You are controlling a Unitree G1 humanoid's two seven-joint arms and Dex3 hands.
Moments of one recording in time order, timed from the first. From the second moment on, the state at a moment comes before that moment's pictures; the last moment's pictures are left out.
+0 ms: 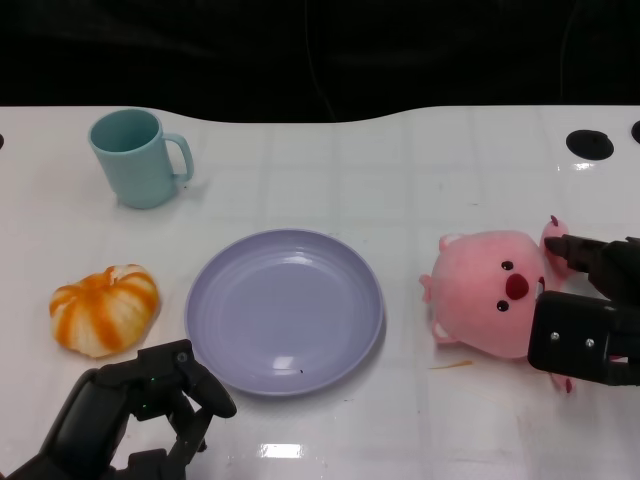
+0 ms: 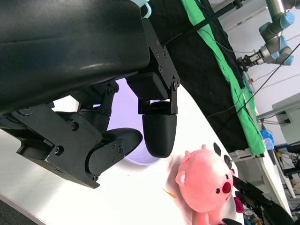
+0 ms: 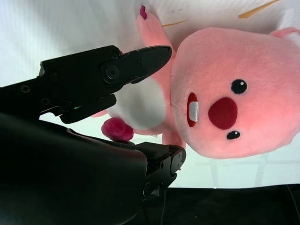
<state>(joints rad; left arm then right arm) 0.28 0.19 -0.01 -0.09 0.02 -0.35 -0.22 -0.27 -0.45 0.23 0.03 -0.76 0.29 0.41</state>
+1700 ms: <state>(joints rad) 0.31 0.18 -0.02 -0.18 0.02 -0.30 -0.22 -0.81 -0.28 0.39 1.14 -0.57 0.01 0.03</state>
